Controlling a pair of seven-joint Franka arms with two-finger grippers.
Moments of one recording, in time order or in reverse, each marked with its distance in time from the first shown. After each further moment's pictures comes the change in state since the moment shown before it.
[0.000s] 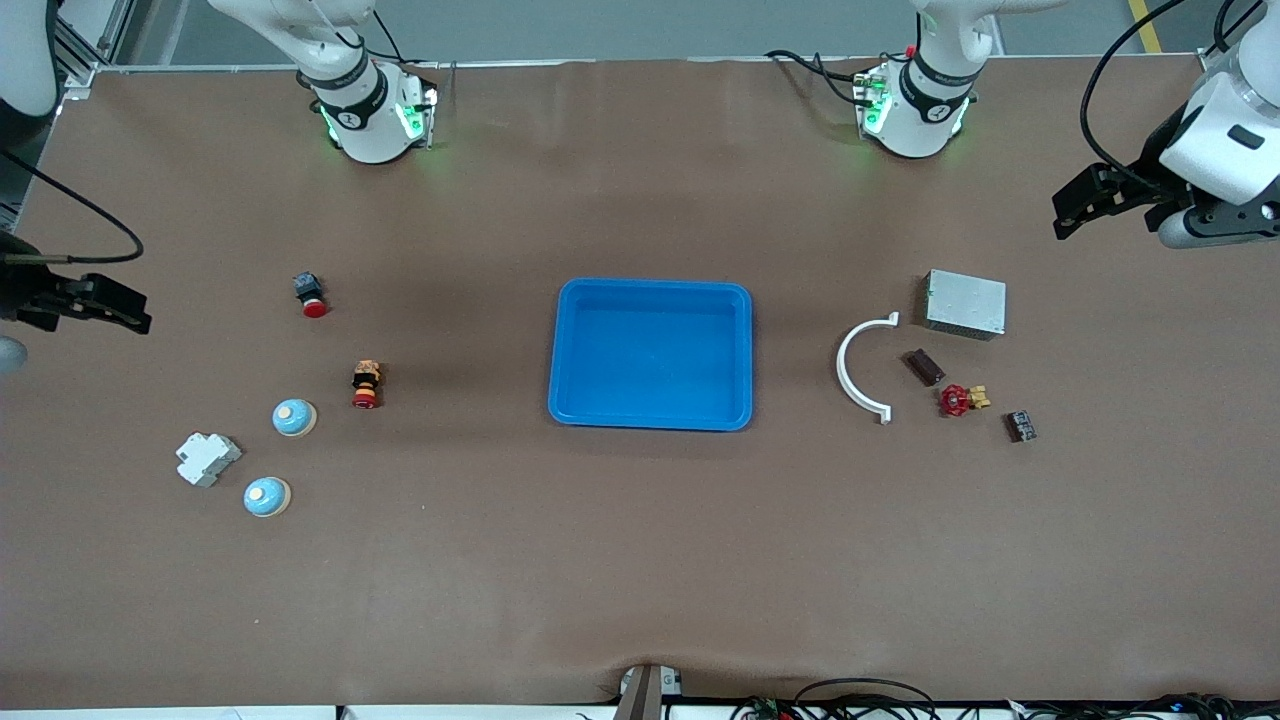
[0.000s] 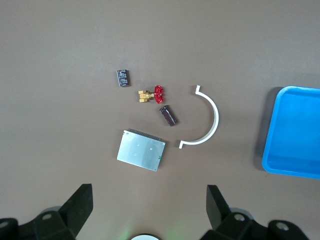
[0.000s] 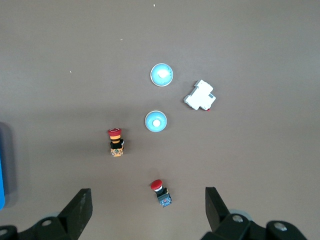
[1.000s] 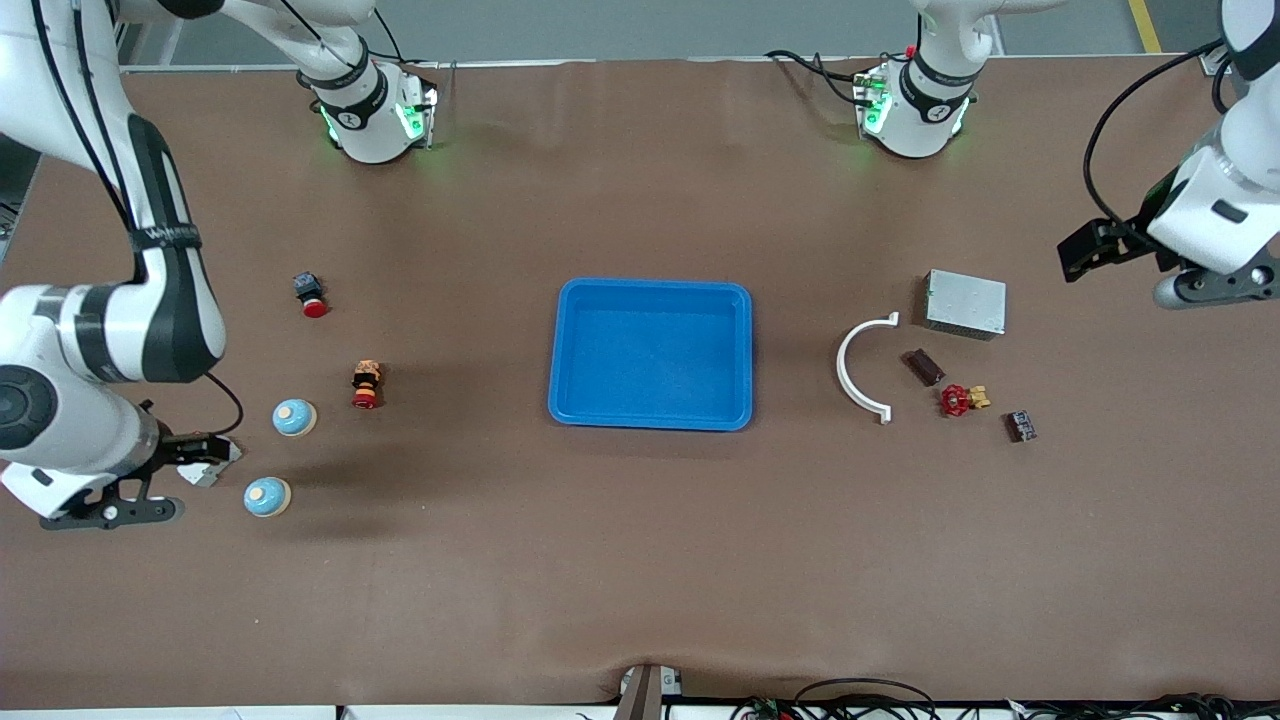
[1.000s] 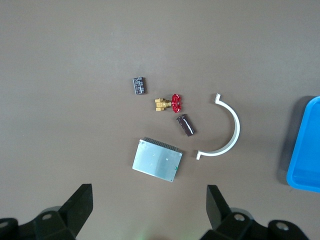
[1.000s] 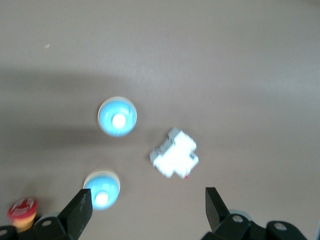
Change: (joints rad) left arm 0.002 0.091 0.002 0.045 0.080 0.013 -0.003; right arm 0.008 0.380 -0.001 -0.003 -0.252 0.315 0.006
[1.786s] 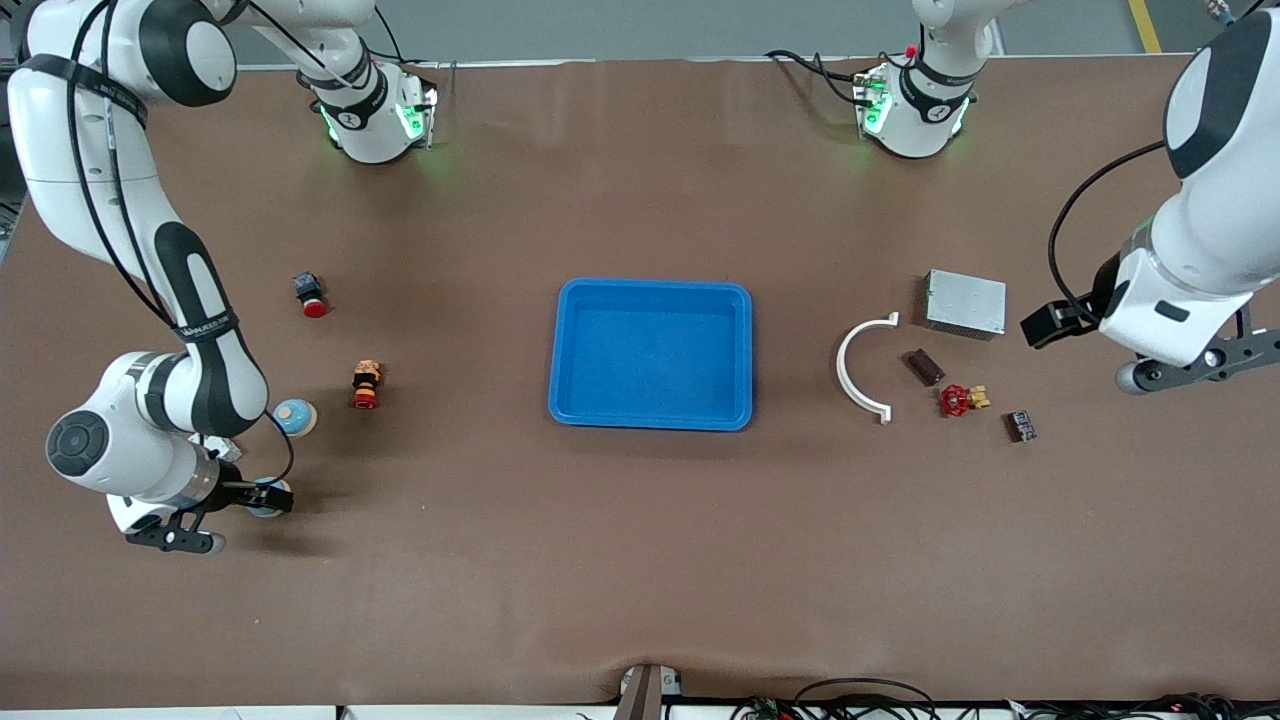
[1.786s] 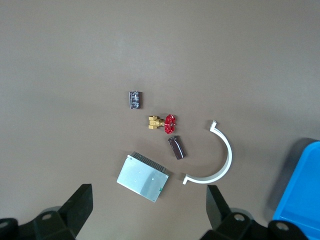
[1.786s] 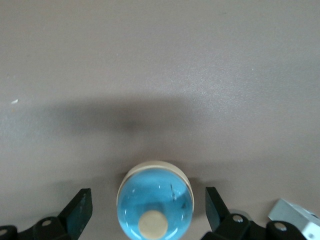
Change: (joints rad) left arm 0.290 0.250 -0.433 0.197 0.157 -0.023 -0.269; right arm -0.061 0.300 -0.027 -0.031 0.257 0.463 0.040
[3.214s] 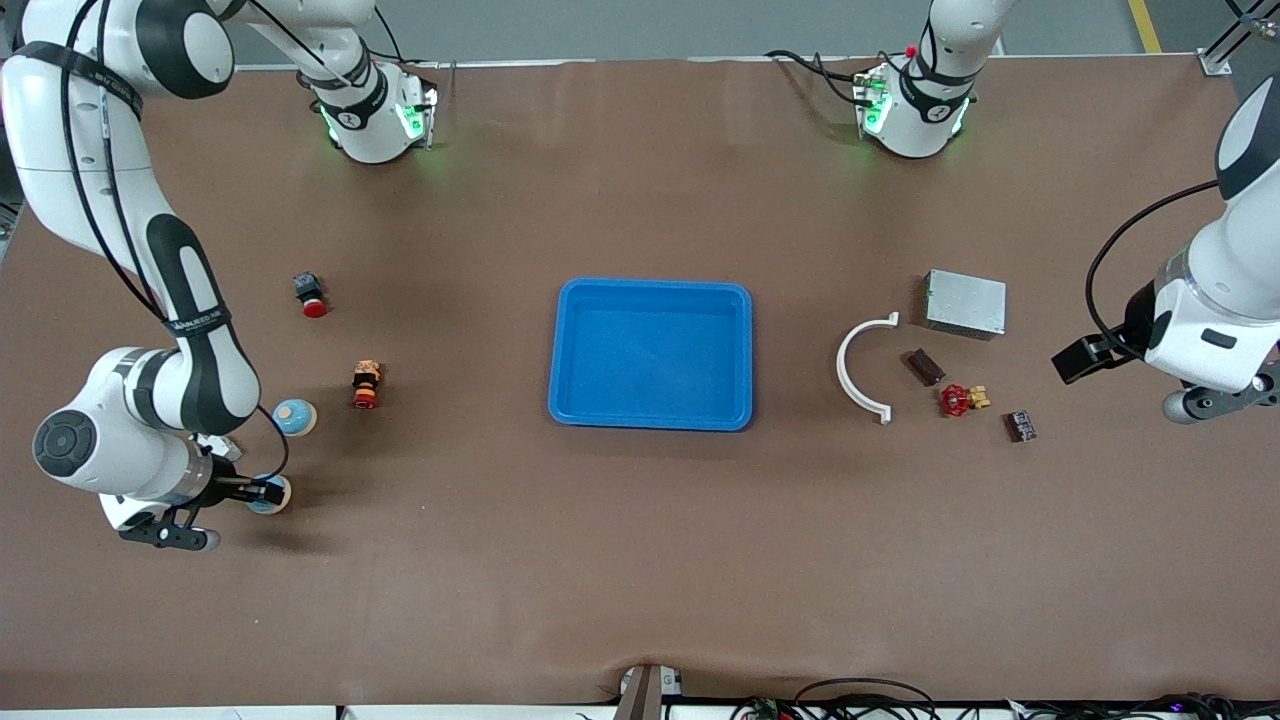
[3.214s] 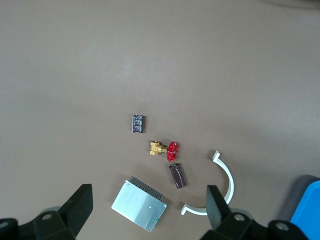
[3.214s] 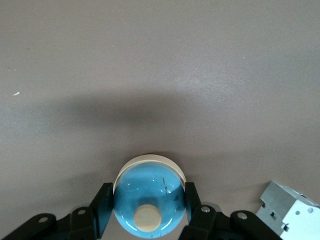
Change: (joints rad) left arm 0.582 0.375 -0.837 -0.013 0.473 -0.027 -0.289; right arm -0.001 -0.015 -0.012 -0.015 0.046 -0.014 0.006
